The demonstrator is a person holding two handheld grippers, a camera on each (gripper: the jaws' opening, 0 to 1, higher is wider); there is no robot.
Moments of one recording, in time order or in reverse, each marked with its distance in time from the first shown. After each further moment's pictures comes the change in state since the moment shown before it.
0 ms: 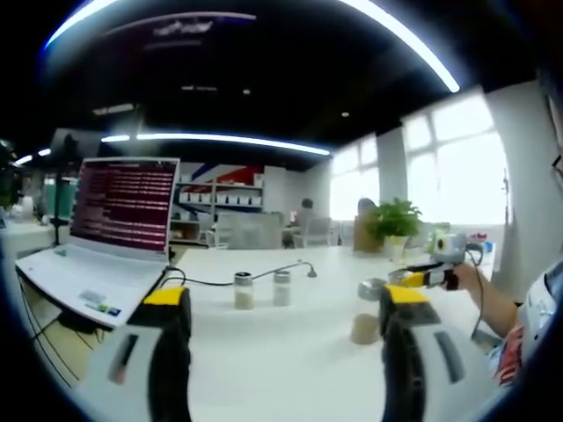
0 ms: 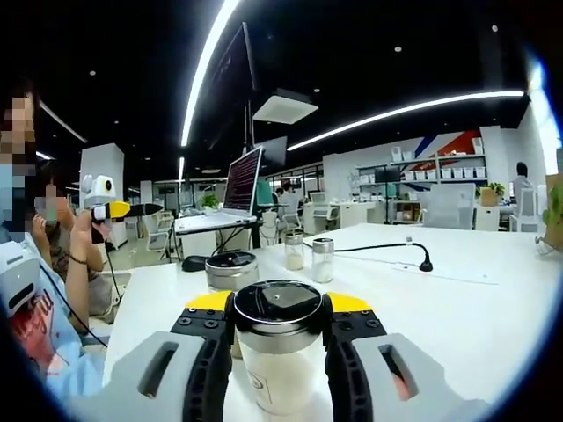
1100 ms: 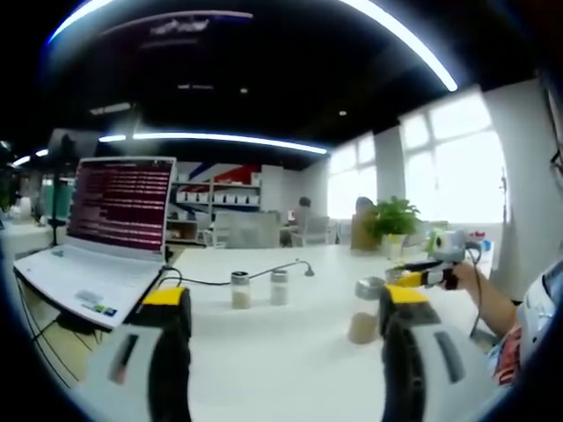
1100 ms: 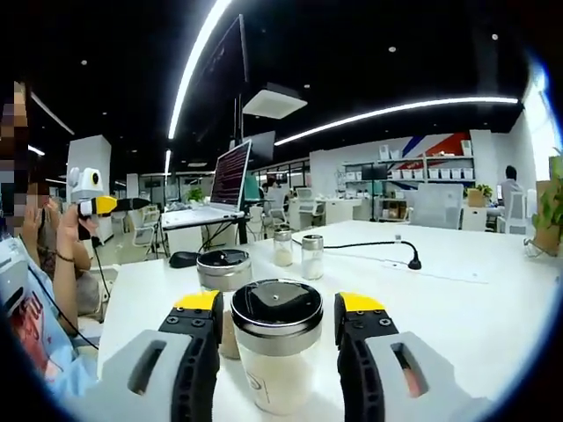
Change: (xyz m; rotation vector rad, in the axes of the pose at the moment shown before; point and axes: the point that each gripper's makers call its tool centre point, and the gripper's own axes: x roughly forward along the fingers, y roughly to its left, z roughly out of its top) left arm 0.002 -0.002 -0.002 0.005 0.006 -0.011; right arm 0.005 0.001 0.003 0.004 0.007 -0.058
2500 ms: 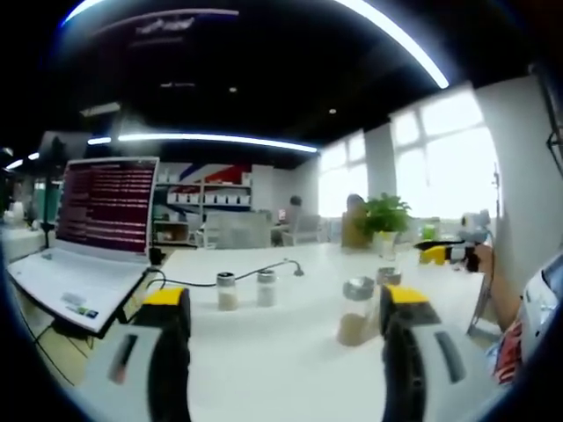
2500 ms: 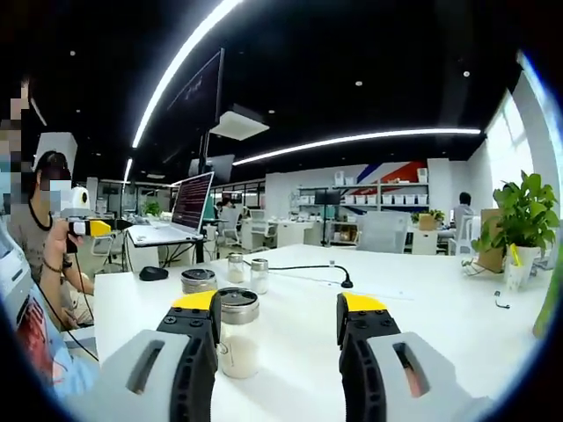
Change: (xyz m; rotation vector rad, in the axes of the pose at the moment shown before) left arm 0.011 -0.022 -0.003 0.014 0.003 -0.045; right arm -0.109 -0.025 0.037 -0.082 -0.085 -0.270
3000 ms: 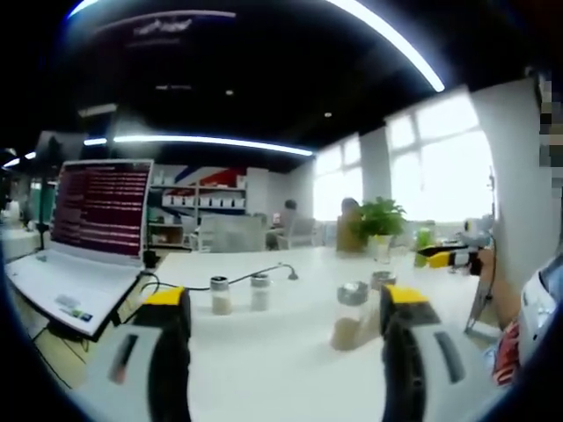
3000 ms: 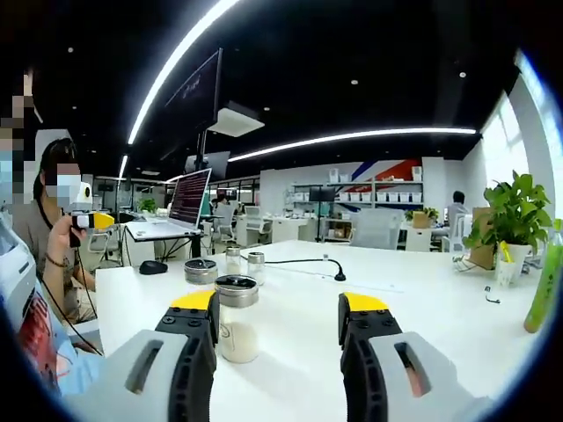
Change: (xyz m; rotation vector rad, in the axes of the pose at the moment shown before) left arm 0.001 -0.008 0.006 -0.004 -0.020 -0.030; right arm -0.025 0.001 -0.005 -0.011 0.007 -0.023
